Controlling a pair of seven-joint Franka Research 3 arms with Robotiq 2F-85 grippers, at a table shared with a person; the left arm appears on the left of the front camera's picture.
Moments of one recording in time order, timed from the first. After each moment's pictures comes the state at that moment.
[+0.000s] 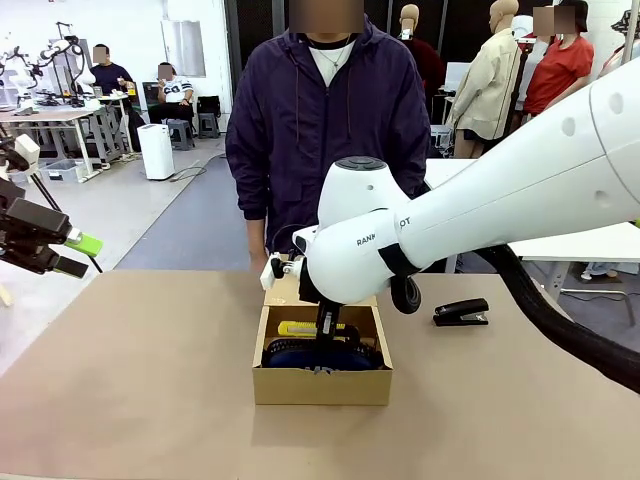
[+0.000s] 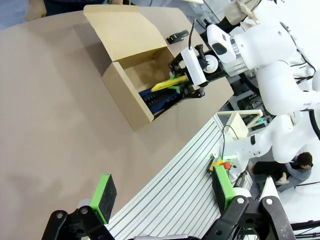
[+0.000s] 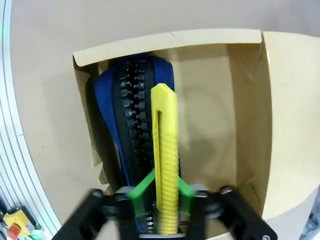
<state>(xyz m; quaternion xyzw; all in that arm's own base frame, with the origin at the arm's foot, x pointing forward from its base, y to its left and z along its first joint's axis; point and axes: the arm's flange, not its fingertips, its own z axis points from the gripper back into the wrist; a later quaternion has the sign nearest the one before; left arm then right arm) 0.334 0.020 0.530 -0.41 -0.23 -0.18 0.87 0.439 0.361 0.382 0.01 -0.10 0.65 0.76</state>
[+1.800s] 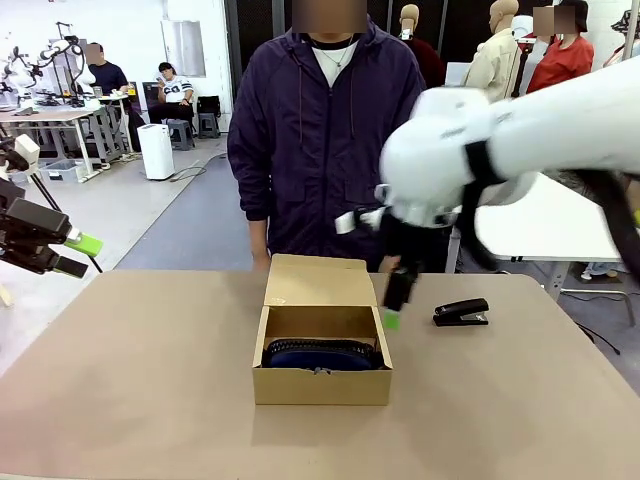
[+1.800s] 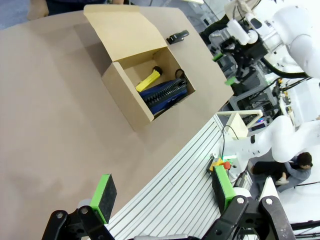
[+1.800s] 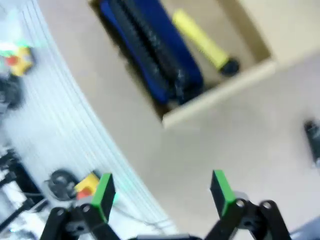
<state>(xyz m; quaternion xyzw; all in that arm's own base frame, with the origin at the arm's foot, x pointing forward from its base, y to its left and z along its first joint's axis) 0.334 0.020 0.530 -0.41 -0.23 -0.18 0.87 0.426 0.205 0.475 0.11 0.01 0.47 0.88</state>
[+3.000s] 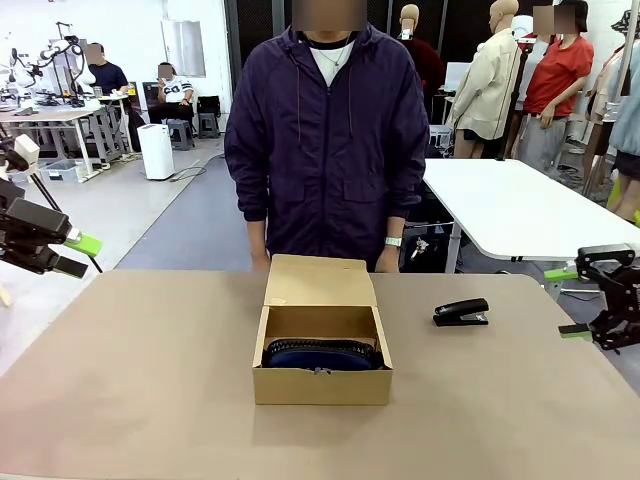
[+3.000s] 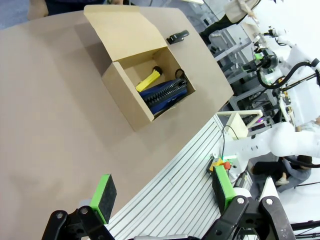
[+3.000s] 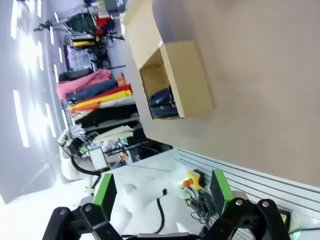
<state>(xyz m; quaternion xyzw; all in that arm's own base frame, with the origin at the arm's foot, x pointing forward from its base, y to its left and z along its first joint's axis) 0.334 0.020 0.530 -0.41 -0.23 -0.18 0.87 0.346 -0.090 0.418 0.54 -0.03 -0.17 0.82</state>
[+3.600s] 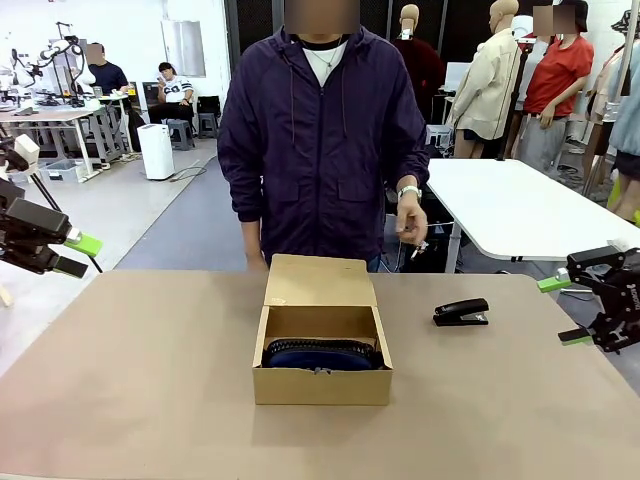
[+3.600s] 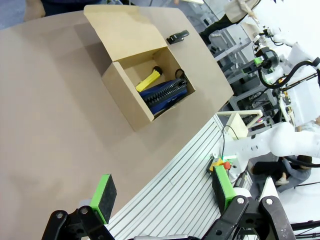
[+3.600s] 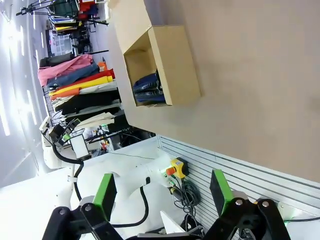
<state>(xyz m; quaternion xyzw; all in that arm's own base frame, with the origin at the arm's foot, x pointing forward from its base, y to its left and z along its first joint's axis) 0.334 0.020 0.530 -0.41 -0.23 -0.18 0.87 0.348 -0.082 0.424 0.51 -0.01 -0.14 0.85</state>
